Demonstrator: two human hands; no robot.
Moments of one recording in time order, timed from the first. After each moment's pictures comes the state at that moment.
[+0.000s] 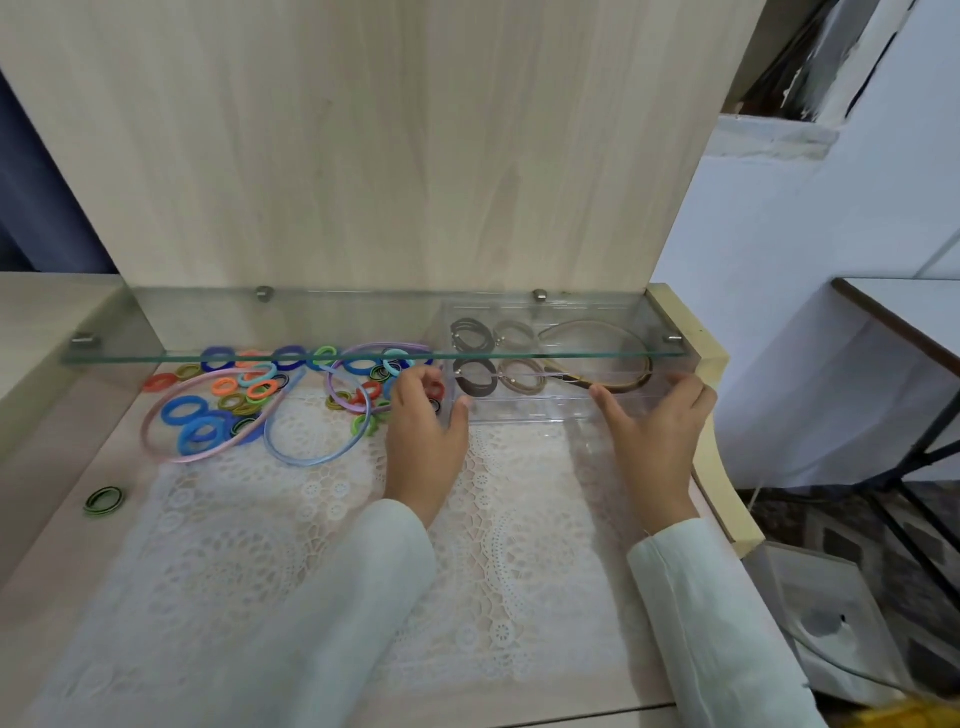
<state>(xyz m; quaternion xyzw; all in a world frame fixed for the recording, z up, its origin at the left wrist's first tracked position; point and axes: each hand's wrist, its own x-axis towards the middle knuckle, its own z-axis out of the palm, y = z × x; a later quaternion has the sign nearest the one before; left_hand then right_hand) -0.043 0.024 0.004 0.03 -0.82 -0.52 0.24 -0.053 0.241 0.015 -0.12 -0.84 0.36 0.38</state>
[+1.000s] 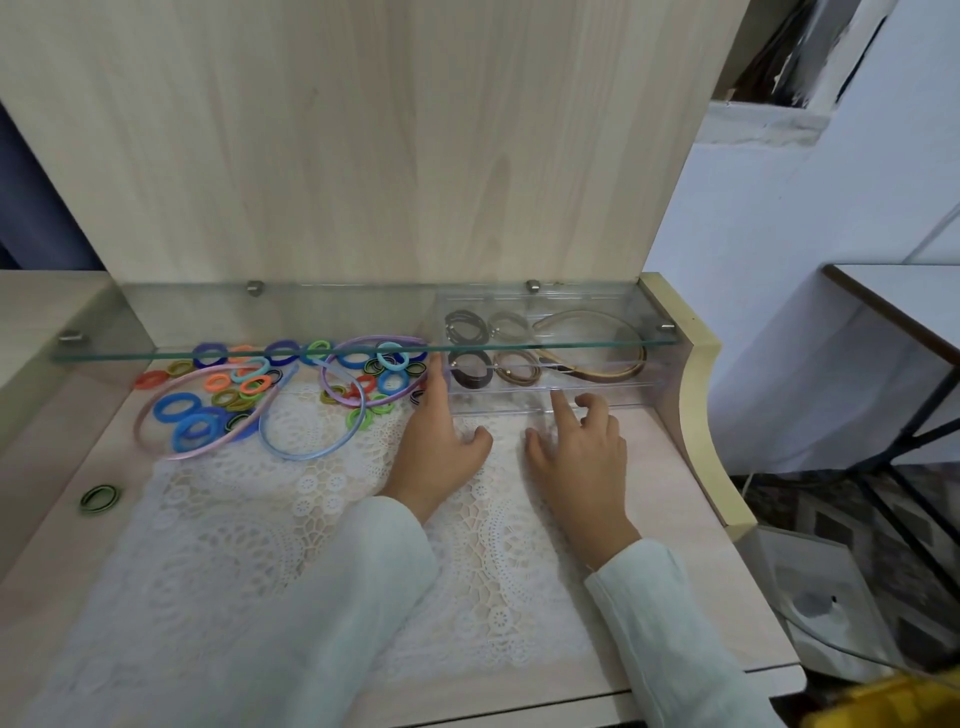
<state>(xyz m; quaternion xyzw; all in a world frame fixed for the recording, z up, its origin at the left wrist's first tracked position) -0.034 0.027 0.003 -0.02 -0.87 -0.49 0.07 -0.024 0.187 -0.013 -0.03 -0.95 0.15 0.26</state>
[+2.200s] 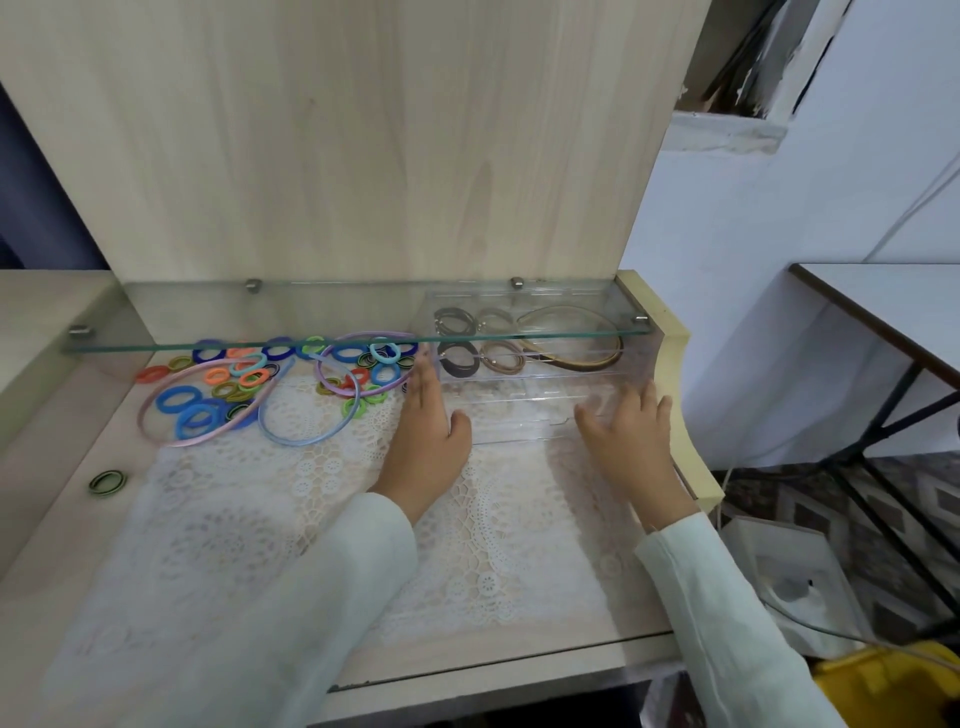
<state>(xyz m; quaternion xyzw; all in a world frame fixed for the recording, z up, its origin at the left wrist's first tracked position) -0.011 0.028 0.011 -0.04 -0.89 -0.46 0.04 -0.011 0.244 0.020 -0.15 -0.95 0.25 0.10</state>
